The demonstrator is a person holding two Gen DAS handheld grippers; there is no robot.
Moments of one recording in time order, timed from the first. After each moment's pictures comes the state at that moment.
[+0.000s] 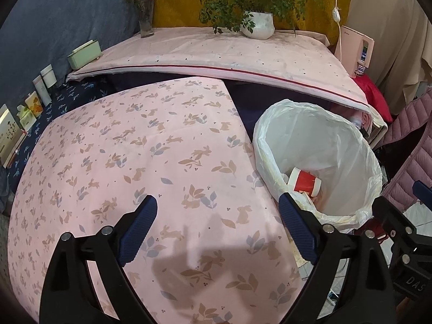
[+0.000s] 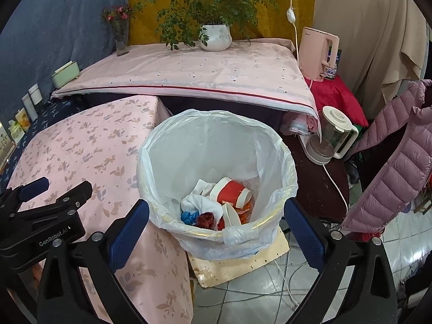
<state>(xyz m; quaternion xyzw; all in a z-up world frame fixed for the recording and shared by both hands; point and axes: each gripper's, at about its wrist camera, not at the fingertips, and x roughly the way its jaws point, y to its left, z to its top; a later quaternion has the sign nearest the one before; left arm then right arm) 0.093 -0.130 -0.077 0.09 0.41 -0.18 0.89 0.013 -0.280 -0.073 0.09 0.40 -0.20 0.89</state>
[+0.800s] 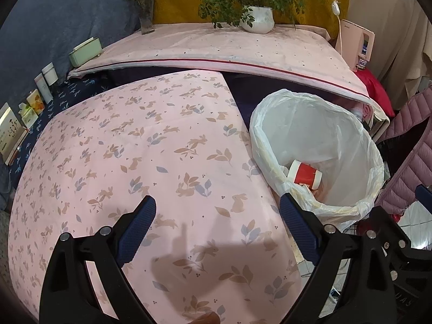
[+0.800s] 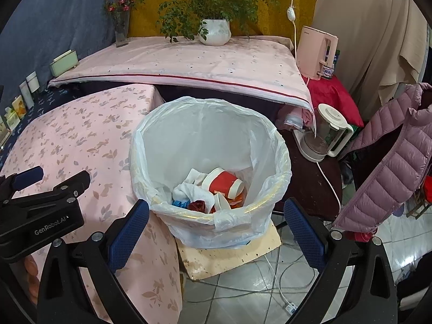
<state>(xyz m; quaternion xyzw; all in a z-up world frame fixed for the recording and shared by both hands) 0.082 -0.137 -0.086 0.10 0.41 -0.17 0.89 0.001 -0.276 -0.087 0.07 0.41 -0.21 0.89</state>
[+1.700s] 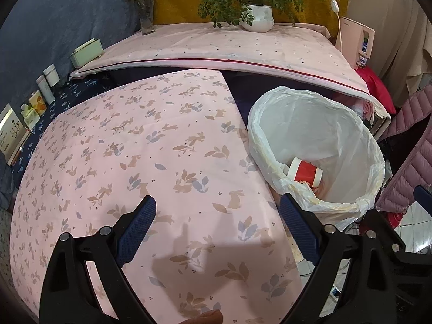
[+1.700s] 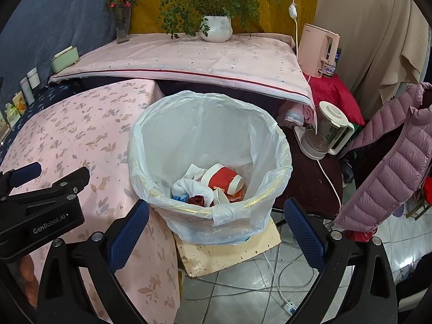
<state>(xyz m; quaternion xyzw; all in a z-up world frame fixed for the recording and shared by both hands) 0.074 -0.143 -0.088 0.11 0.41 -0.17 0.89 -0.002 -0.276 -0.094 0.06 0.41 -0.20 0.89</state>
